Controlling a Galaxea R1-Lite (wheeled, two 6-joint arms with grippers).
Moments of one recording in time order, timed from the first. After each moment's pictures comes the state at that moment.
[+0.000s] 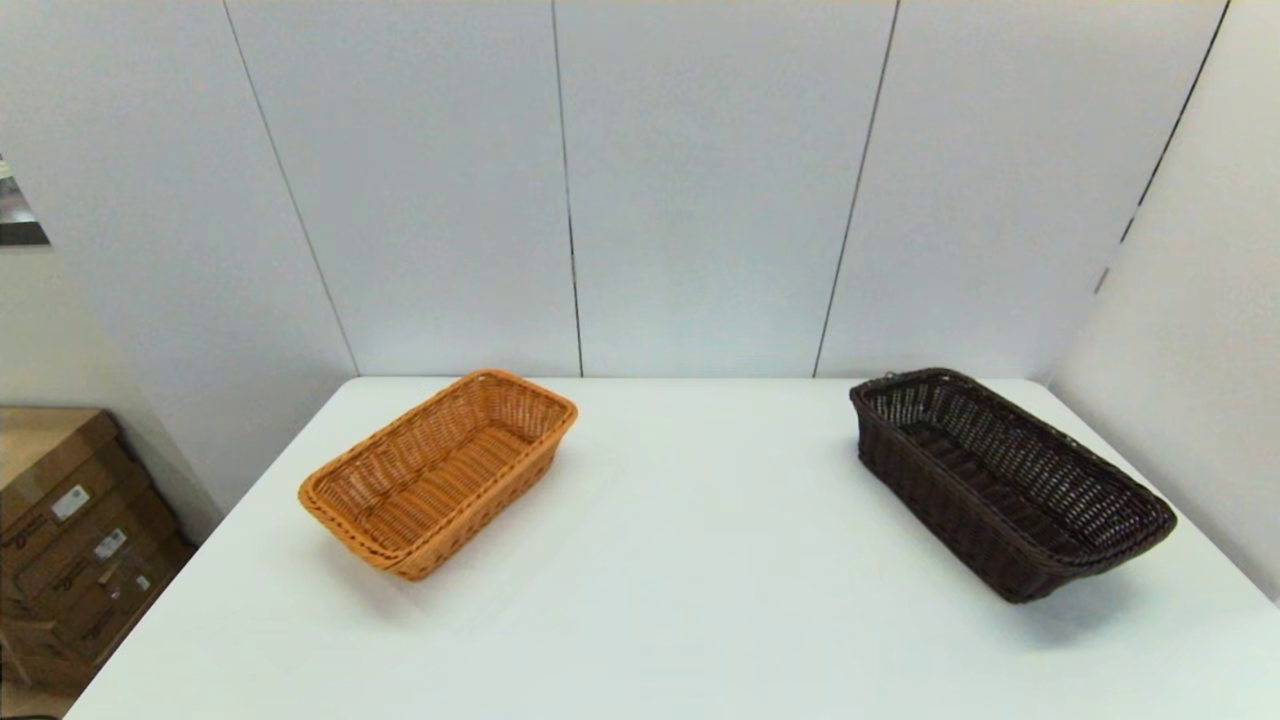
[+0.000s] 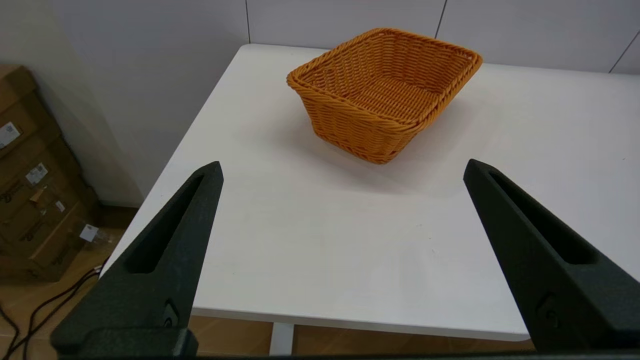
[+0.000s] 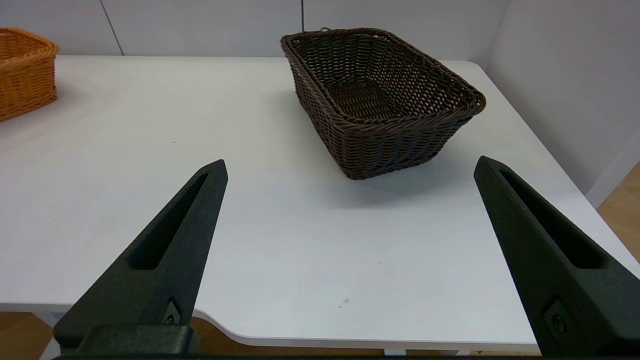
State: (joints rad) left arm 0.00 0.00 -0.04 0.09 0.04 -0.09; right arm -0.01 0.00 -0.02 0.04 0.00 -0.01
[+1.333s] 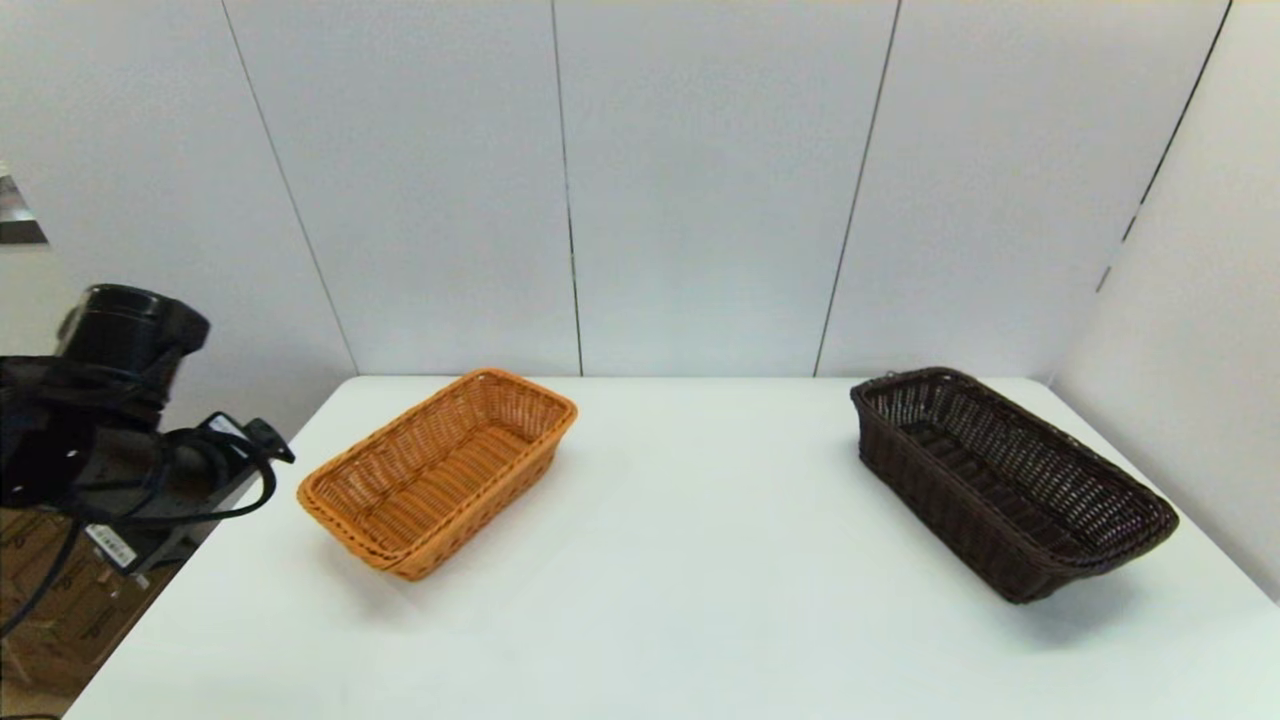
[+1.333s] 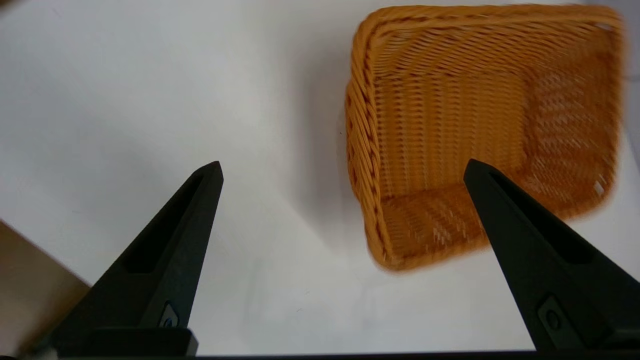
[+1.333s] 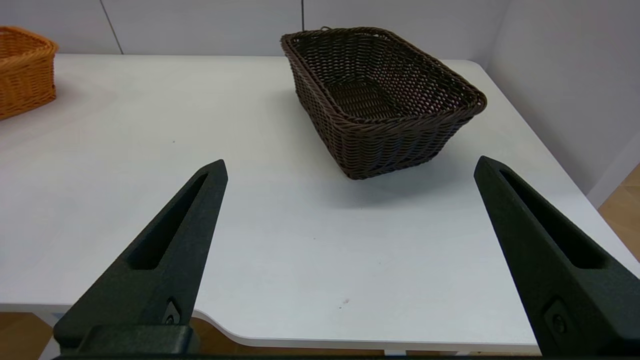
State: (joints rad) left arm 0.00 1.60 -0.93 0.29 0.20 -0.96; right arm -0.01 0.00 -0.02 0.04 0.00 -0.01
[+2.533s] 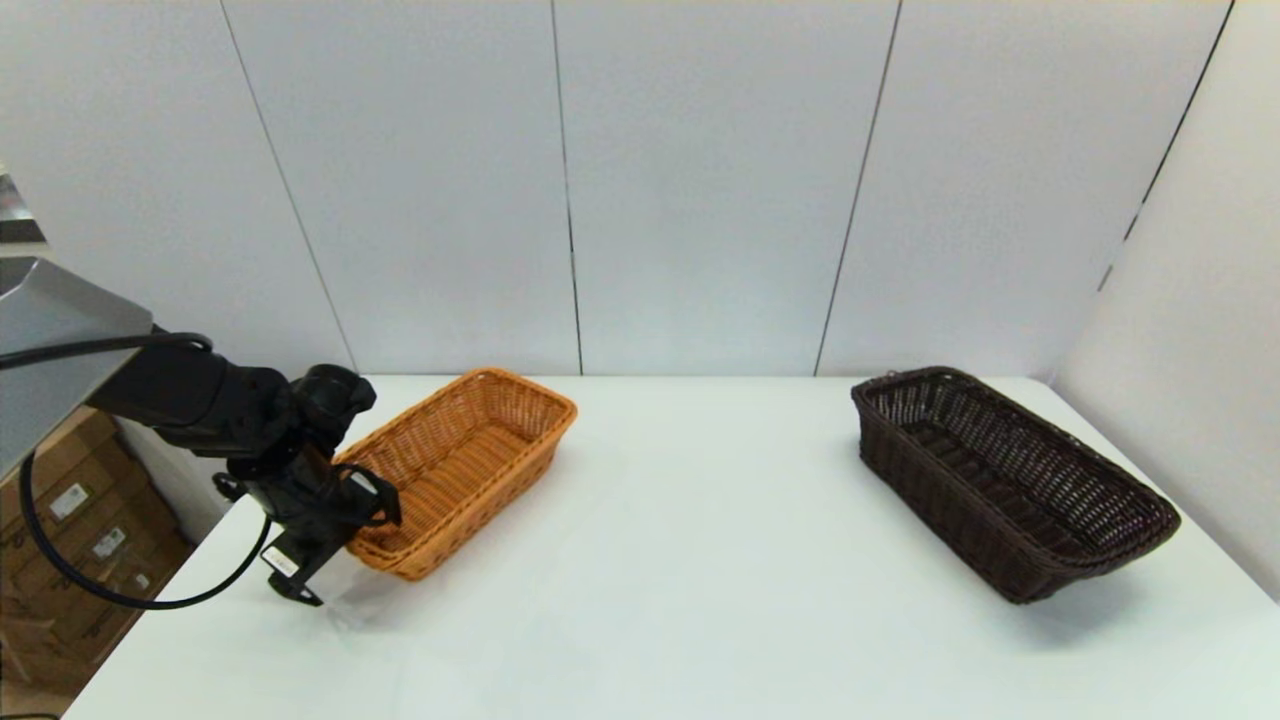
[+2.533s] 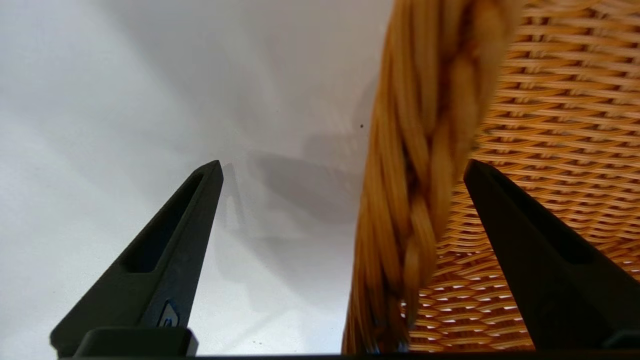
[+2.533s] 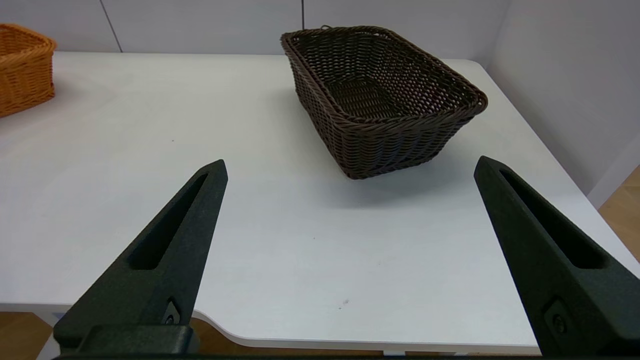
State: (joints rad) left arm -0.03 2.14 -1.18 0.38 0.02 -1.09; right arm -0.01 0.00 -0.02 0.04 0.00 -0.01
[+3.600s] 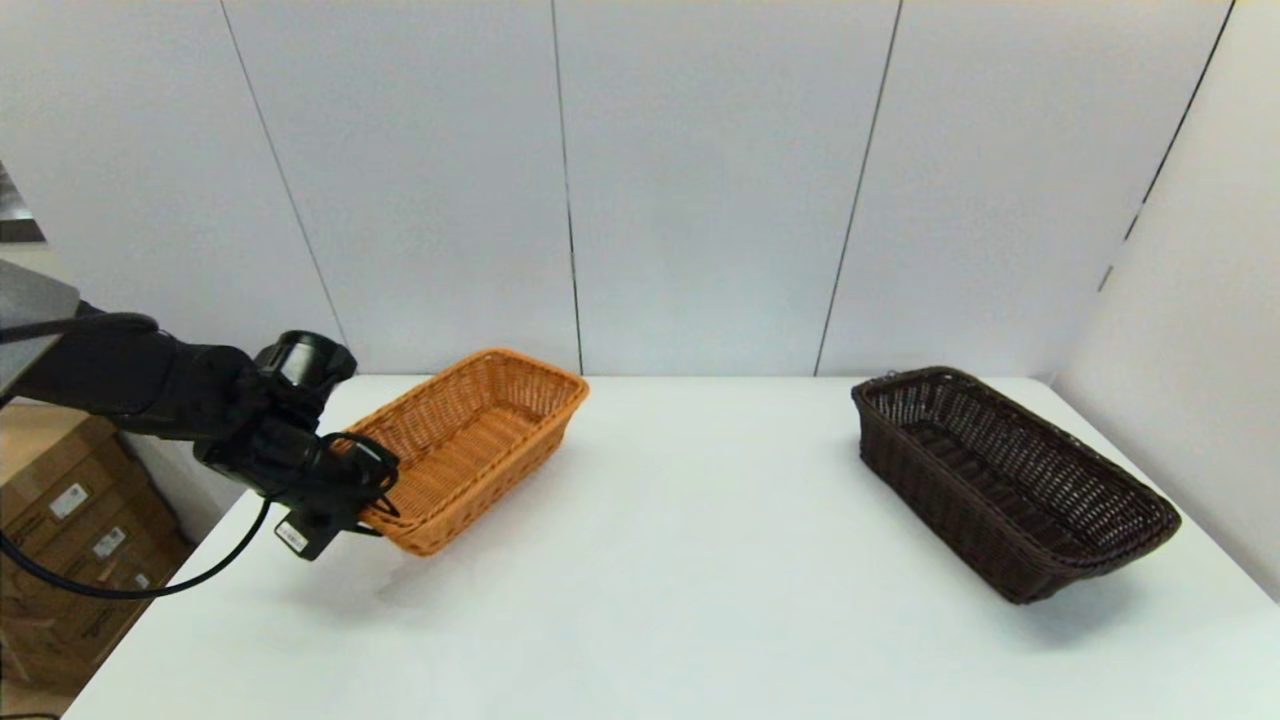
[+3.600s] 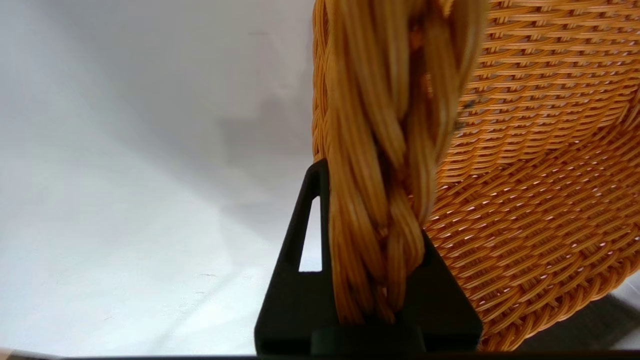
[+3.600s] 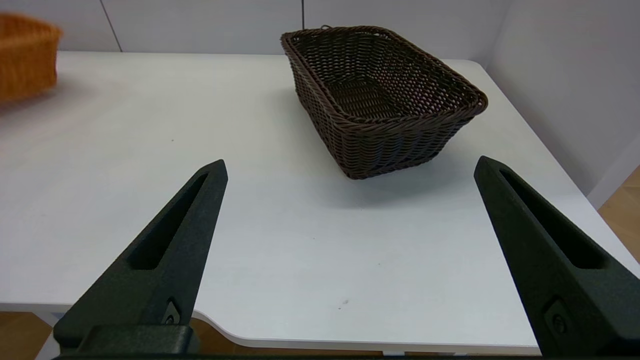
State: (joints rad) left arm -0.03 2.02 -1.16 0.32 -0.20 -1.07; right arm -0.01 0.00 -0.02 0.04 0.00 -0.01
